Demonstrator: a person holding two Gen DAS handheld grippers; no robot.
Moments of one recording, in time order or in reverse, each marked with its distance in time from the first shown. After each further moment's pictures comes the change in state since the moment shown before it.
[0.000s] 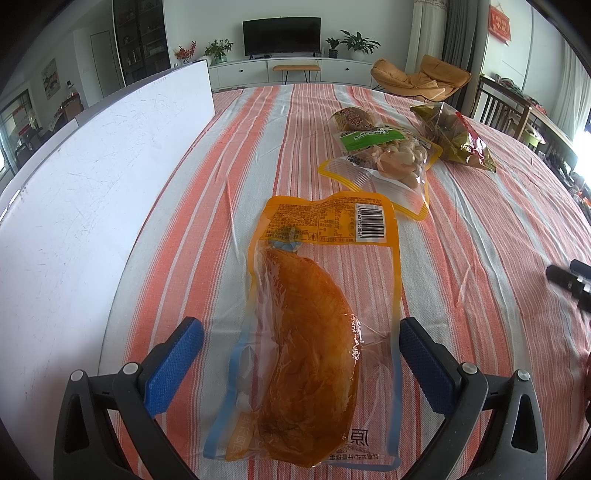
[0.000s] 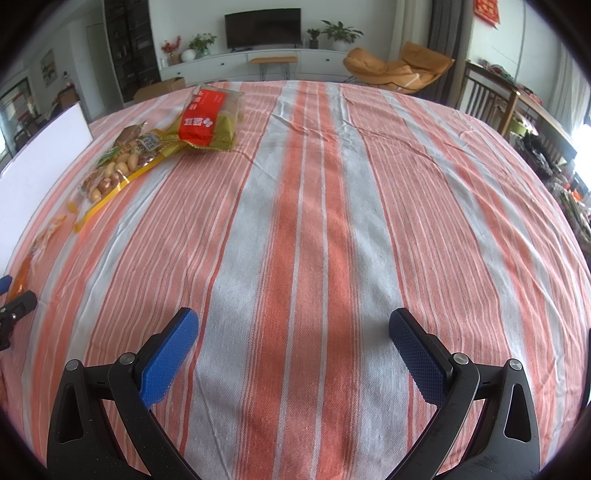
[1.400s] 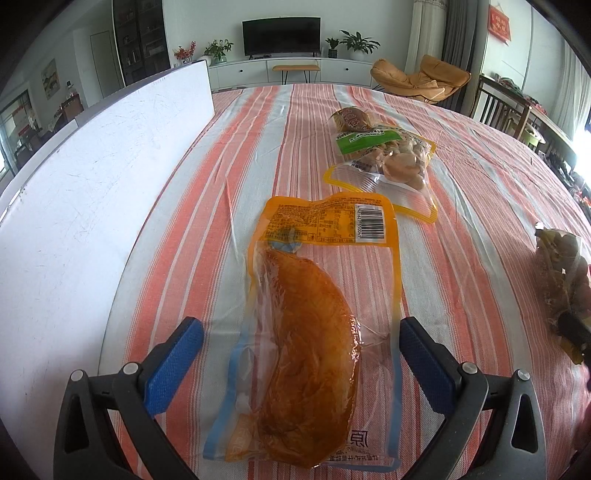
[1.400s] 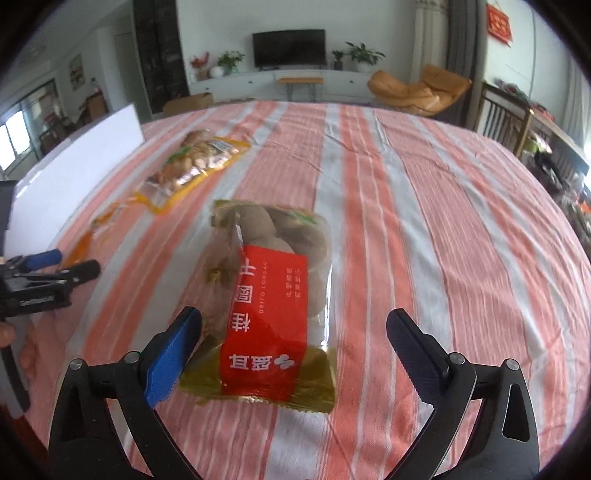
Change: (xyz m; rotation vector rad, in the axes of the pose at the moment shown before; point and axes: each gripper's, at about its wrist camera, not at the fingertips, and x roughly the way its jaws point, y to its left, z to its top) left arm -0.001 -0.001 -0.001 0.001 0.000 0.001; right arm -0.040 0.044 -0.019 -0.035 -0.071 0.062
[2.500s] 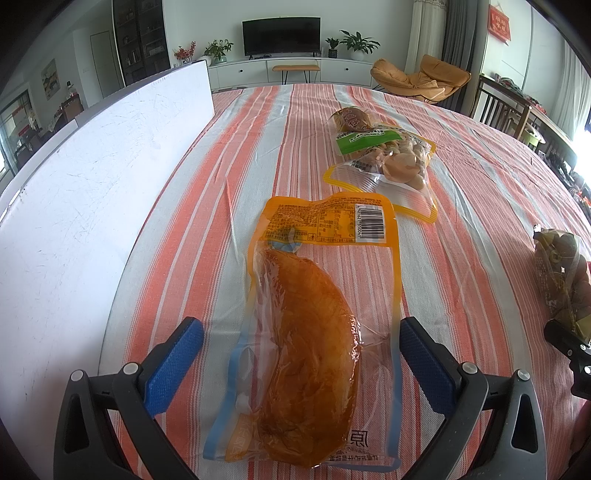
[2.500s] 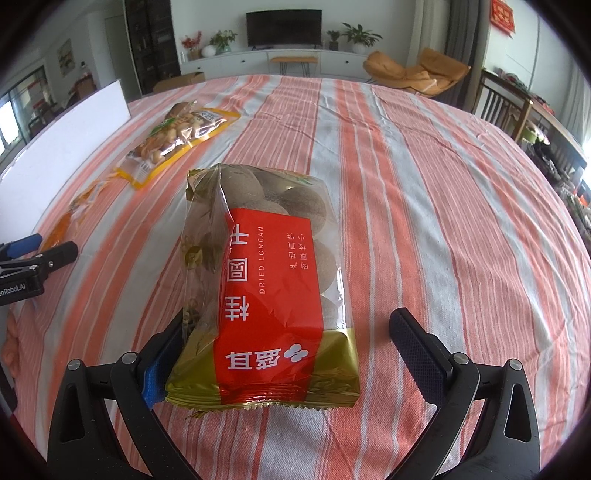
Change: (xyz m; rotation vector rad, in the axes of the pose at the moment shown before) left arm 0.000 -0.001 0.000 0.000 0.001 0.000; right arm 0.014 0.005 -0.011 -0.010 0.076 -0.026
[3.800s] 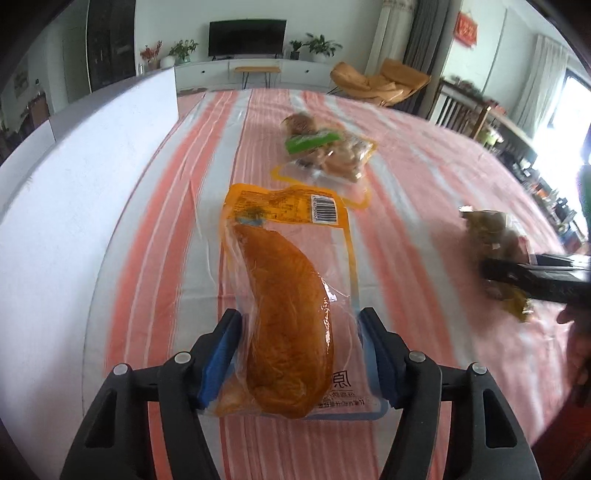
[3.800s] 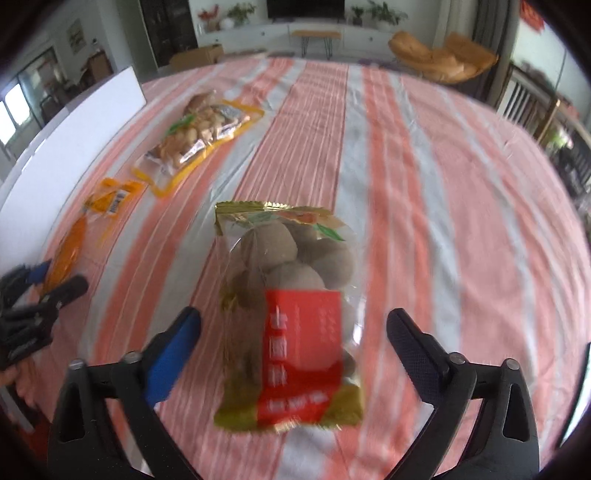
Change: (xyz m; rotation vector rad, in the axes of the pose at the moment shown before) left arm -0.045 0.001 -0.017 0.037 -0.016 -0.194; right arm 0.001 0.000 0.036 -0.021 0.147 0.098
